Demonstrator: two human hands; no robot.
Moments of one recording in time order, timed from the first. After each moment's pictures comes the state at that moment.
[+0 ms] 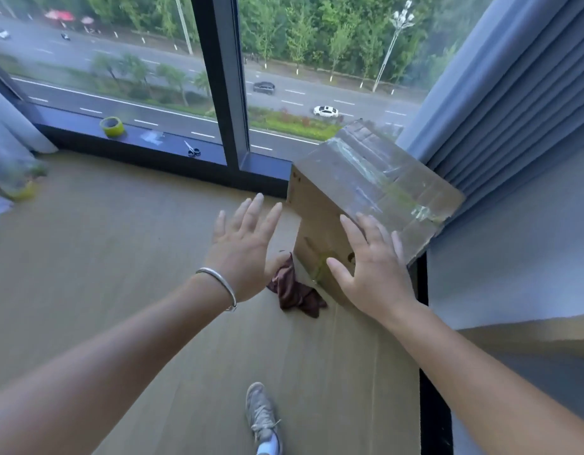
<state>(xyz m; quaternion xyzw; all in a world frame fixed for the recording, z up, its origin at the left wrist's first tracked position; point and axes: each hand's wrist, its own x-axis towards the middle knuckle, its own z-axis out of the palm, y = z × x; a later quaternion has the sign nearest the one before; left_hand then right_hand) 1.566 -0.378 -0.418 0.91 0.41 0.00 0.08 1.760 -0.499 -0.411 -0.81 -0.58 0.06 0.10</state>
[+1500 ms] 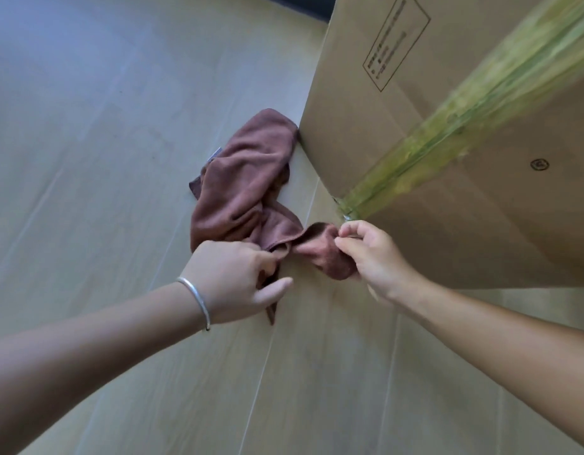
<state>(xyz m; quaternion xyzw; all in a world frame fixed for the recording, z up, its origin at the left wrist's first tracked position) 1.663 -0.330 -1.184 0.93 0.32 0.01 0.18 1.873 -0.397 -1.177 -0.74 -0.22 0.51 0.39</state>
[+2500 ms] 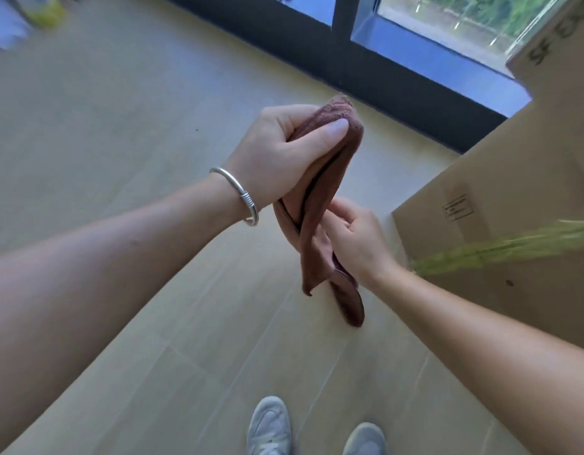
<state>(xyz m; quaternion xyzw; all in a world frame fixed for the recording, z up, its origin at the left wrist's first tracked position) 1.523 -0.232 -0.794 0.63 0.43 0.36 0.53 1.658 -0.303 -0.878 -0.62 -0.51 0.48 0.36</state>
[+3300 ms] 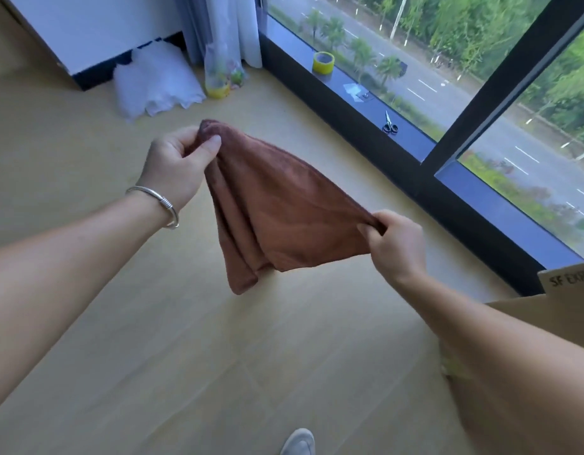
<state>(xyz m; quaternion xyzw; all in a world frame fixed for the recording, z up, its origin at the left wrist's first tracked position) 1.197 -0.200 -0.594 0.50 0.65 0.49 0.31 1.512 -0.196 -0.665 -0.66 -0.65 0.28 0.25</state>
